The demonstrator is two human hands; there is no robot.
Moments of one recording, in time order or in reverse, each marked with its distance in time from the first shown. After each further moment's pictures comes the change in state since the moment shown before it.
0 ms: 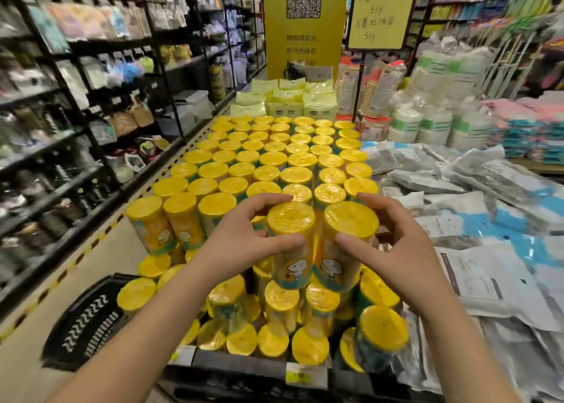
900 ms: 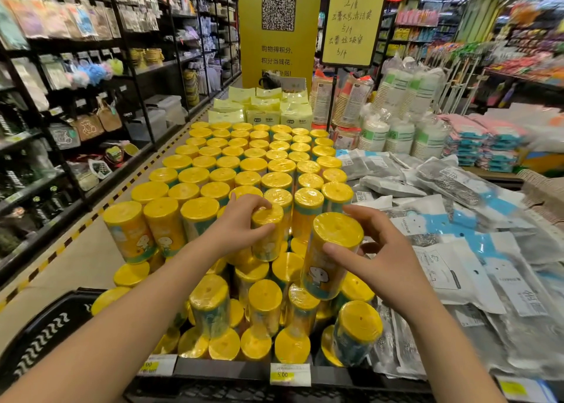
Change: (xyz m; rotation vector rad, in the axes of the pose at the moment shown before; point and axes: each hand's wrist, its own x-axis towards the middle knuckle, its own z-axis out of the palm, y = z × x) left_hand 0.073 -0.069 0.006 0.552 -0.075 0.122; right_hand -0.024 -0.013 -0.006 -0.072 0.016 0.012
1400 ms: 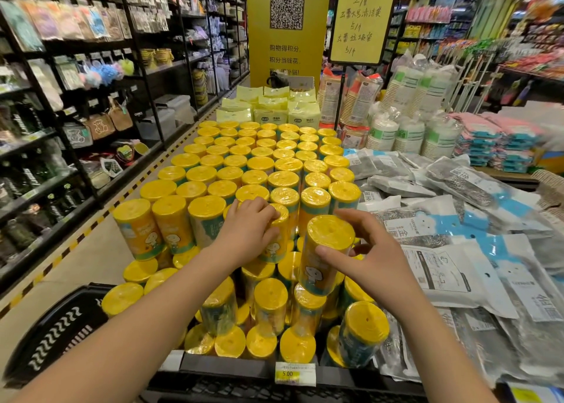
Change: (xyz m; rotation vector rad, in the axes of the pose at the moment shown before) left_hand -0.010 0.008 0.017 0.402 0.049 0.017; right_hand 0.007 0.013 0.017 -0.027 -0.037 0.007
